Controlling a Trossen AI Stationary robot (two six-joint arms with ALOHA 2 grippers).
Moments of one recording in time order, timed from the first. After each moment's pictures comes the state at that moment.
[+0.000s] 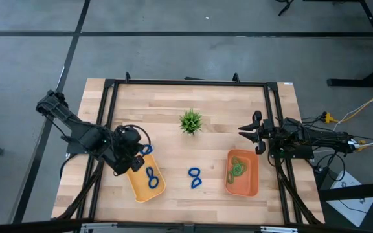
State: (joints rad) left arm -0.62 1.26 1.28 -1.23 -0.59 -1.22; right arm -0.06 0.00 0.01 0.02 -0.01 0.10
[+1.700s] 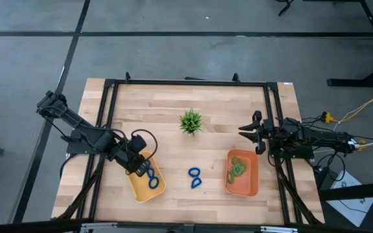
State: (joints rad) left arm -0.54 1.26 1.05 -0.99 -0.25 -1.32; right arm -0.06 0.00 0.01 0.02 -0.01 0.10
